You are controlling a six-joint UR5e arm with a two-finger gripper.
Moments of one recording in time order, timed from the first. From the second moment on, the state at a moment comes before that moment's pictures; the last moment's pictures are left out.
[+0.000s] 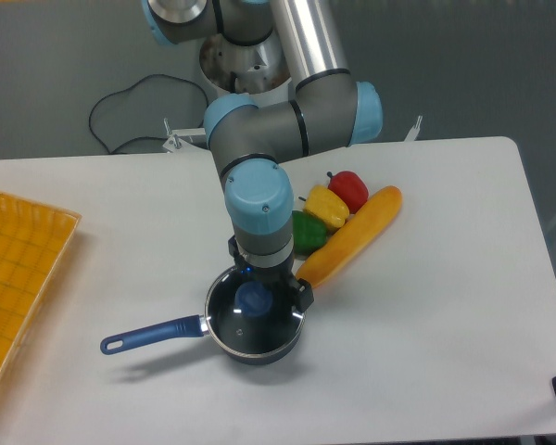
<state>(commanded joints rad) 2.33 -2.00 -1.53 -1.18 1.59 1.00</state>
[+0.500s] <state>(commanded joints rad) 2.32 -2.00 -1.53 -1.18 1.60 0.99</state>
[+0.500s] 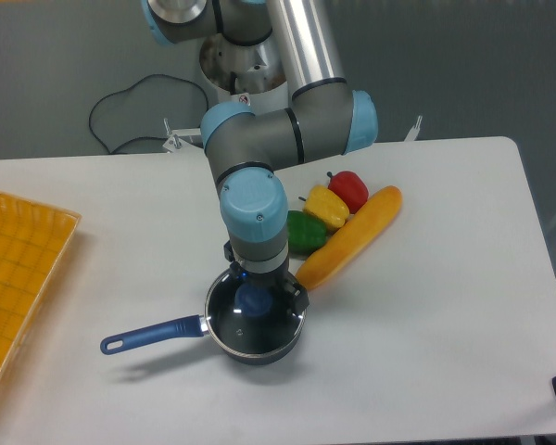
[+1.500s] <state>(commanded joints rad) 2.30 -2.01 -1.54 -1.17 1.58 1.00</state>
